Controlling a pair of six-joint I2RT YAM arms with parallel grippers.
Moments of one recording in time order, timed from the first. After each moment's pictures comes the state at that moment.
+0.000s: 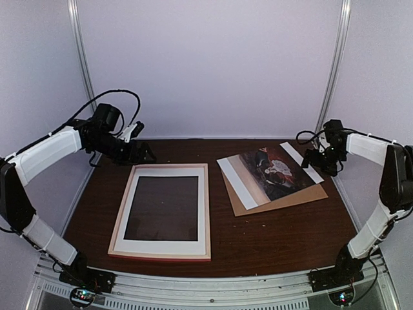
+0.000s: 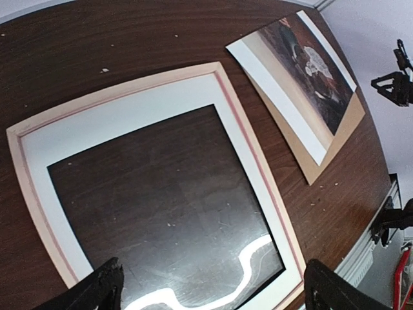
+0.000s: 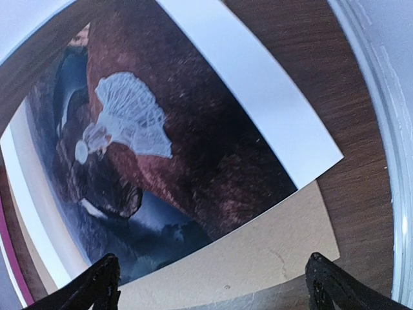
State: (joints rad) left arm -0.34 1.48 1.31 -0.75 0.43 -0.16; right arm -0.02 1.62 1.21 -0.65 -0.09 0.29
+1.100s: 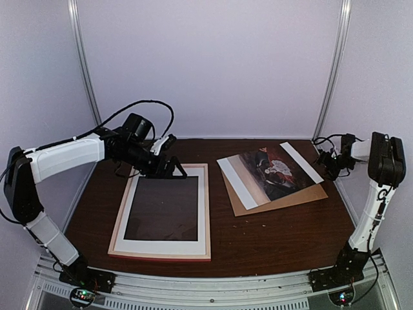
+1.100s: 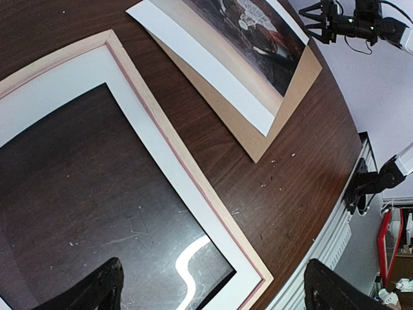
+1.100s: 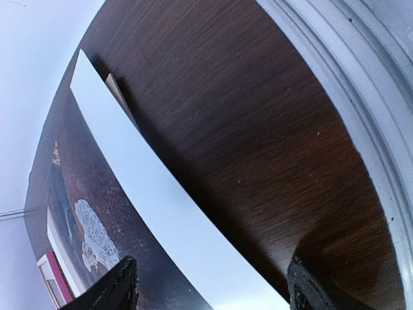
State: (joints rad) left arm -0.59 1.59 1.28 -0.60 0.49 -0.27; right arm -0.33 2.05 1.36 -0.36 -0.47 0.43
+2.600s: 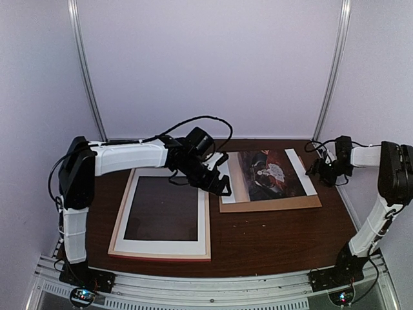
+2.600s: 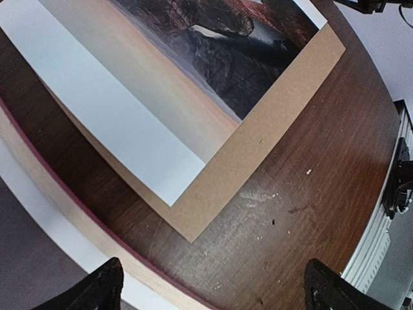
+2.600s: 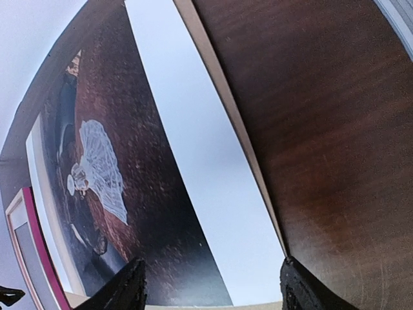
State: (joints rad) left arm -0.85 2.03 1.66 -0.60 0.33 -0.26; right arm -0.21 1.69 1.00 -0.36 -0.40 0.36
